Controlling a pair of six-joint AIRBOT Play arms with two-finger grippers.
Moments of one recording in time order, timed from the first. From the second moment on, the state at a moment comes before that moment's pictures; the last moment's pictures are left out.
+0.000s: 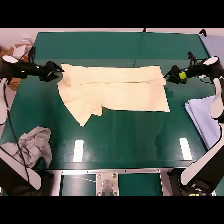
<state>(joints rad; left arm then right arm) 0.28 -1.95 1.80 0.68 -1.27 -1.28 -0.36 -2.08 1.96 -0.92 1.33 1.42</state>
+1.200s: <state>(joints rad) 0.06 -1.41 0.68 0.60 -0.77 -1.28 -0.61 -1.29 0.69 -0.76 1.05 1.24</state>
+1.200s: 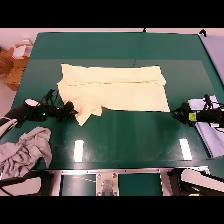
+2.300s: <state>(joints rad) 0.09 -1.18 0.72 0.83 -1.08 -1.39 -0.44 -1.34 0.64 -0.59 0.79 1.24</state>
